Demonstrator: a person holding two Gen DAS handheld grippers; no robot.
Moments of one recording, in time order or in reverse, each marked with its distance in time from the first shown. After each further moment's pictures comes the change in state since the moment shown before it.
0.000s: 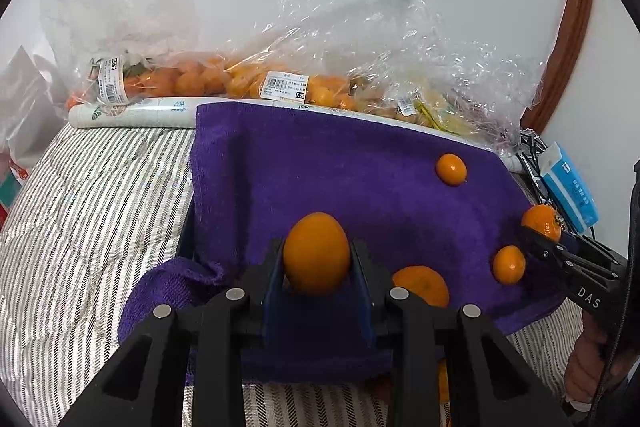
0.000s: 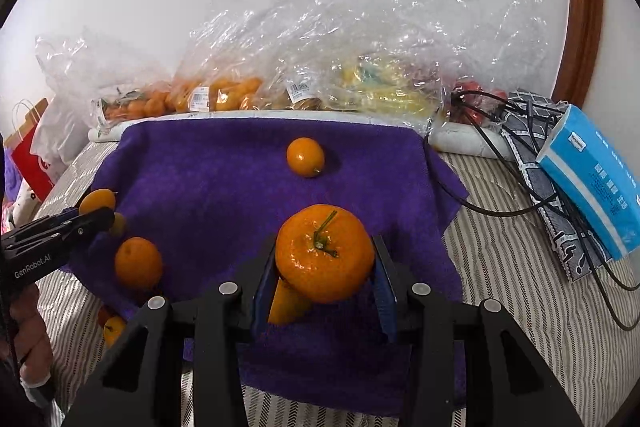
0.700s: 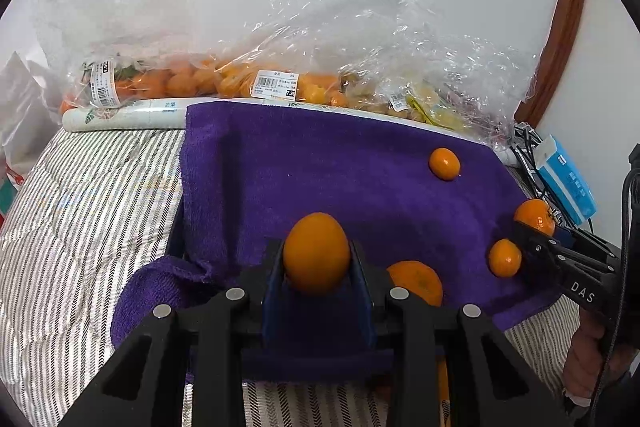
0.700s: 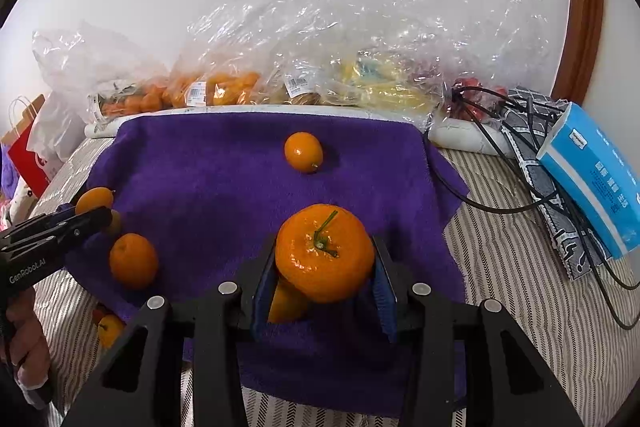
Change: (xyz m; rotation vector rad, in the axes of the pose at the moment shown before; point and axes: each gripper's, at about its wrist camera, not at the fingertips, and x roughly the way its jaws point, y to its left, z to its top) left arm 0.001 -0.004 -0.002 0.026 0.005 -0.016; right arm 0.003 0.001 0.000 -0.005 0.009 -0.011
